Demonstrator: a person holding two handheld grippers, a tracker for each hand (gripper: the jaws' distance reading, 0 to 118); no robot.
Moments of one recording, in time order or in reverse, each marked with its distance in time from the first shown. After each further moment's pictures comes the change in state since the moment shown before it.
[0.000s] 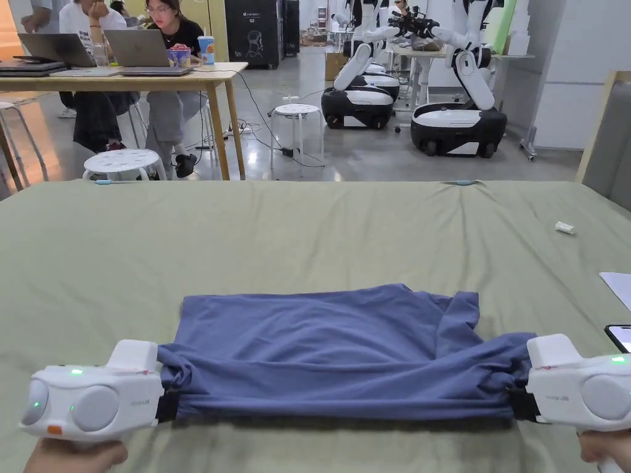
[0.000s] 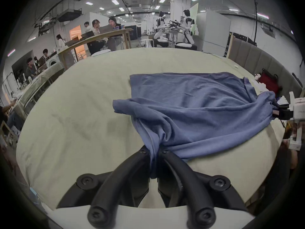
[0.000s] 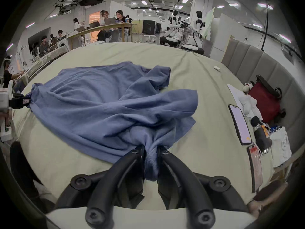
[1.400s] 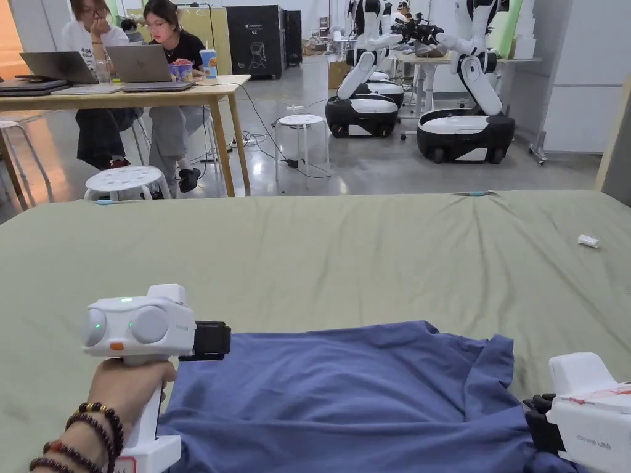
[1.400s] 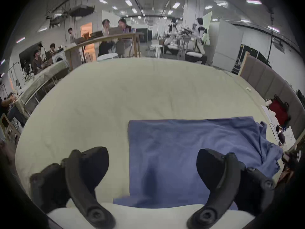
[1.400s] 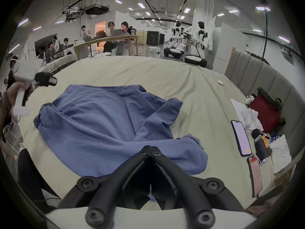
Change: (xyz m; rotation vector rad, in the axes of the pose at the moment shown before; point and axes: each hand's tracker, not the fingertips) left arm -0.007 0.147 -0.098 0.018 0.052 0.102; right arm -0.025 0.031 0.009 0.115 0.026 -0.006
